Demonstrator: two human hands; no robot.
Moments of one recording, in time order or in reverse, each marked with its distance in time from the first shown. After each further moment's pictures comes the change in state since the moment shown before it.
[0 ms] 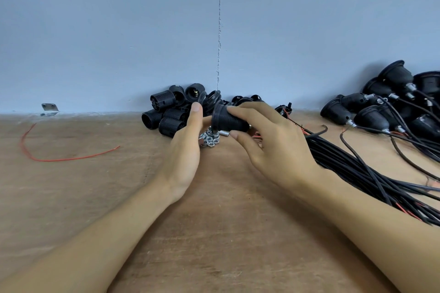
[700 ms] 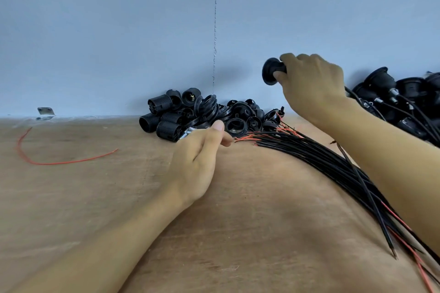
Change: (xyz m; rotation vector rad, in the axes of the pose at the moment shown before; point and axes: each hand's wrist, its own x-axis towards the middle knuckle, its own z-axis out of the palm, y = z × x) left_hand -0.016 0.000 0.011 0.288 0.080 0.199; right_hand 0.086 0.057 -0.055 -0.783 -0.069 0.302
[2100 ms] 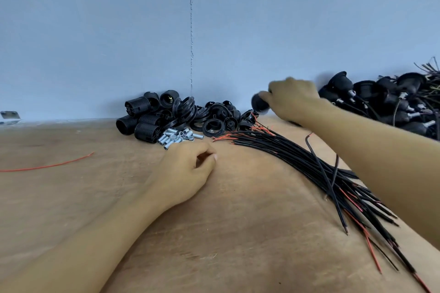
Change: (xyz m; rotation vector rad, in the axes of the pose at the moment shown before) left_hand -0.004 0.001 -0.001 0.436 -0.225 0.138; right_hand -0.003 0.031 0.011 -0.135 -0.367 -0.071
